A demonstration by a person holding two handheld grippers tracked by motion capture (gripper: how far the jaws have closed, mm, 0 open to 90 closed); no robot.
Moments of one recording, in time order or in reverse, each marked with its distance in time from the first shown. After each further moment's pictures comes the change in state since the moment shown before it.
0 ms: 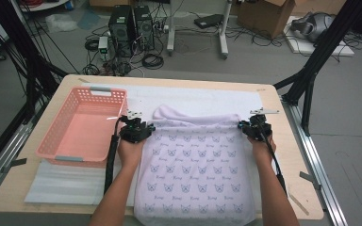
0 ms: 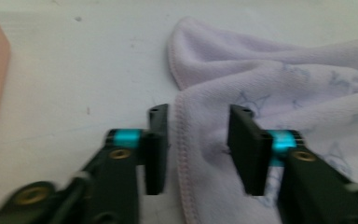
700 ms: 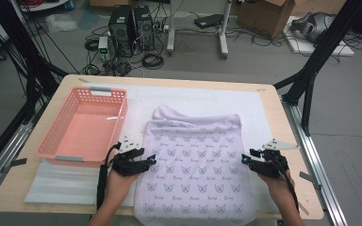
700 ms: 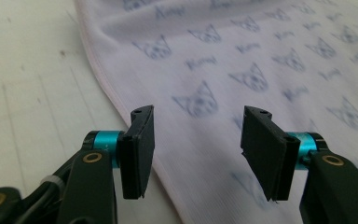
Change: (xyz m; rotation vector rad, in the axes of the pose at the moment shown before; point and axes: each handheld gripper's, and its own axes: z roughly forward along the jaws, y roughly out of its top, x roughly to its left) left arm -0.030 -0.067 -0.079 0.049 -0.172 0.120; right arm 0.040 -0.076 -0.102 0.002 0.174 -0.071
